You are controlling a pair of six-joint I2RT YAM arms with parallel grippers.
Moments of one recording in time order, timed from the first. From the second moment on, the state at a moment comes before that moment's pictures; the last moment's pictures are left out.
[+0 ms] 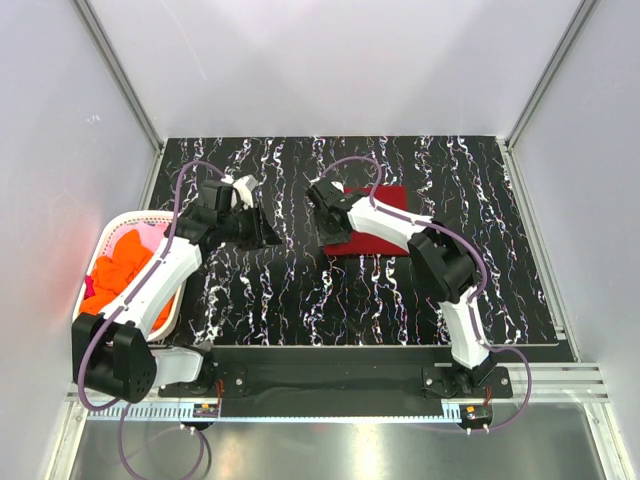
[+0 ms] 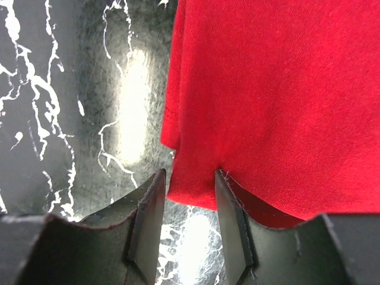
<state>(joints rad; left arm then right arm) -0.28 1.26 0.99 -0.53 0.45 -0.46 0.73 2.13 1.65 -0.62 0.14 0.53</state>
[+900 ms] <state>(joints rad) -0.27 1.27 0.98 -0.53 0.42 -0.44 0.80 2.21 1.74 -0.70 0.37 0.41</state>
